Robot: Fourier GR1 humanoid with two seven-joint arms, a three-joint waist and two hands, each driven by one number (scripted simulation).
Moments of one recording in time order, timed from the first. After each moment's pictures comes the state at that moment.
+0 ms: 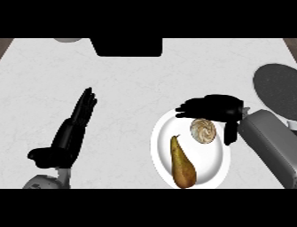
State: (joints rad) left arm -0.08 0.22 -0.30 -1.55 0.18 0.20 -0.13; right arm -0.65 -0.43 0.55 -0.95 0.85 0.35 -0.75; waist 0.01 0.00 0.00
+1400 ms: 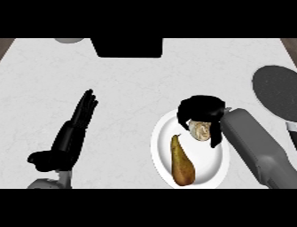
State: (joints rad) left arm -0.04 0.15 -0.24 -1.57 0.10 0.13 -0.12; right arm -0.72 -0.24 0.44 -0.65 1.13 0.05 -0.93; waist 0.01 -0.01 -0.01
